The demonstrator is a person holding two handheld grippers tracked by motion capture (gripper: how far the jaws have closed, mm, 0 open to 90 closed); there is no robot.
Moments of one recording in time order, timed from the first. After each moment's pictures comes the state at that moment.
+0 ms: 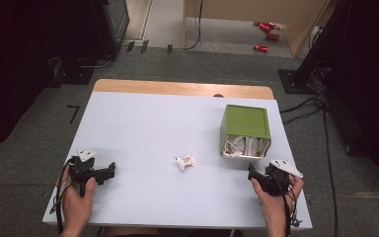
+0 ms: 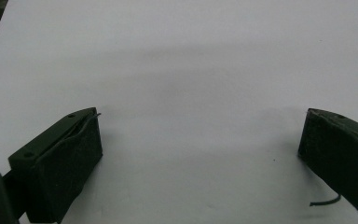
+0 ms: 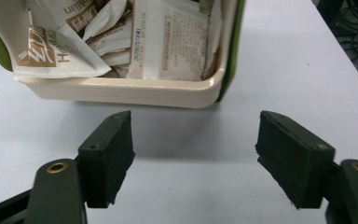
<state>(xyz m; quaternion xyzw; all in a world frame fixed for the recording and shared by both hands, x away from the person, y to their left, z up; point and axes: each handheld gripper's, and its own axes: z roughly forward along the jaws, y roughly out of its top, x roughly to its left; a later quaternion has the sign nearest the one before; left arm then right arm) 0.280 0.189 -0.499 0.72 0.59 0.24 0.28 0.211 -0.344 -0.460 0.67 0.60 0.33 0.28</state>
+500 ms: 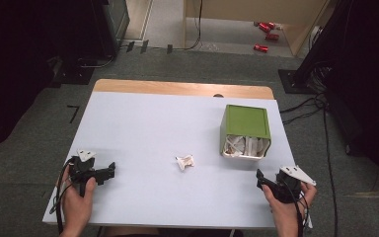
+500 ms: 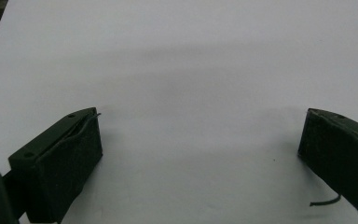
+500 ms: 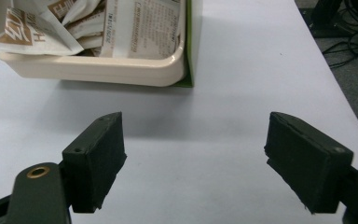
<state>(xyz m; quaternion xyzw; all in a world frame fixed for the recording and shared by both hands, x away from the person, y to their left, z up) 0.280 0.189 -0.499 0.72 0.59 0.24 0.28 0.191 -0.369 -0.462 0.66 0.61 0.33 0.28</state>
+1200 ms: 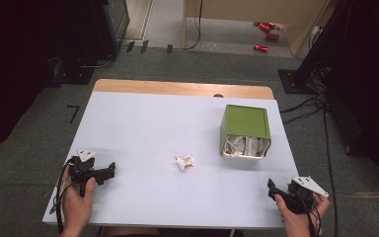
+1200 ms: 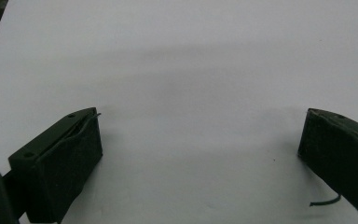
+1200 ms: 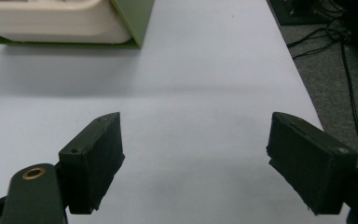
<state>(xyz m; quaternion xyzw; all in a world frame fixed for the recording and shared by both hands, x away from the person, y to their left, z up) 0.280 0.189 -0.499 0.72 0.59 0.24 0.28 0.168 -0.401 -0.480 0.68 0.60 0.31 0.28</state>
